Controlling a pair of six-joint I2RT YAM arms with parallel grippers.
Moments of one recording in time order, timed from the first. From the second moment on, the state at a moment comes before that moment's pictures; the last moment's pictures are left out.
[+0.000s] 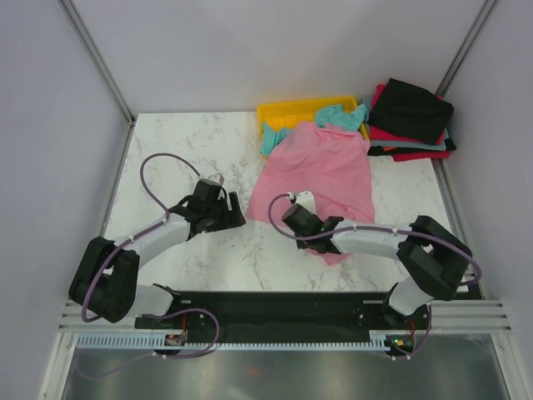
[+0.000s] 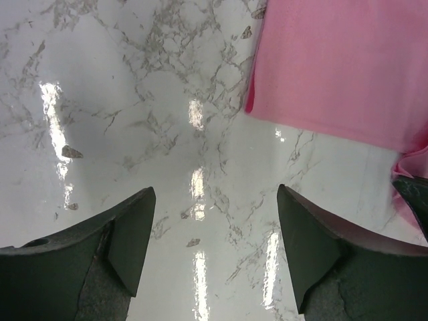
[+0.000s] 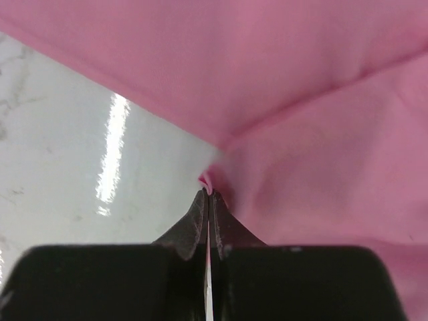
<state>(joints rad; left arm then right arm) -0.44 1.33 0.66 -0.21 0.04 -0.56 0.92 1.64 0.87 -0.27 0.39 0.55</state>
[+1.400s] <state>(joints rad) -0.55 1.49 0.77 -0.12 0.01 -0.68 0.90 0.82 0.44 -0.19 0.56 0.67</state>
